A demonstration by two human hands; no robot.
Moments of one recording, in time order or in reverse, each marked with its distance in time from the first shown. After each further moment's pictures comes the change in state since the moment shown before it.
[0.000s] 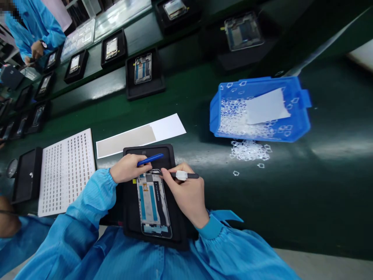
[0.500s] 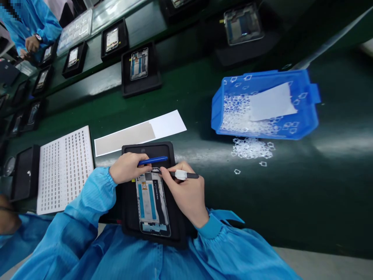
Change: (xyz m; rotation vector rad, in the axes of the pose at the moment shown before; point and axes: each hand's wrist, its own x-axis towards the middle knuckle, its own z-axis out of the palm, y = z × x) left_hand -0.001 0.008 0.000 0.097 -0.027 -0.075; right_hand -0.001 -0.001 -0.002 -0.015 -0.016 -0.038
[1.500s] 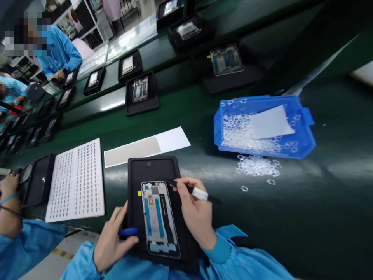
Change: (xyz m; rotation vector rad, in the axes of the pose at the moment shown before) left_hand -0.150 -0.026 0.111 -0.487 0.280 -0.252; right_hand -0.008 0.009 0.008 0.300 0.144 0.047
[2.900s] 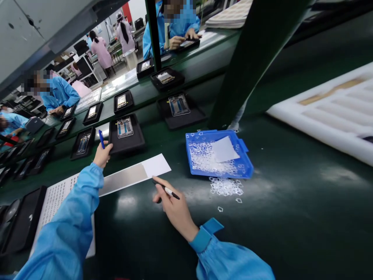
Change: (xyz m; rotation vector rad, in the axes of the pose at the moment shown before) left_hand 0.276 0.104 -0.138 -0.297 0.556 -0.046; right_hand 0.058 -0.008 0.009 0.072 -0.322 0.052
